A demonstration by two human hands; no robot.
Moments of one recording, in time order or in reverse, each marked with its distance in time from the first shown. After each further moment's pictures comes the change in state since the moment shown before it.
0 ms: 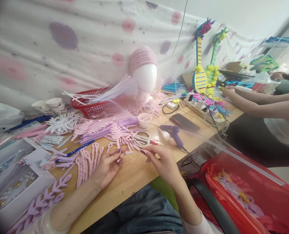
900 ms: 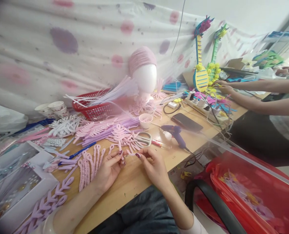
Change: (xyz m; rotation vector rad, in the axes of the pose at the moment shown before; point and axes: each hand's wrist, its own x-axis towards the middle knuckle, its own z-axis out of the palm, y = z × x) left_hand -0.003 0.003 0.001 0.086 -0.024 0.038; right_hand -0.005 0.012 0.041 0.222 0.113 0.064
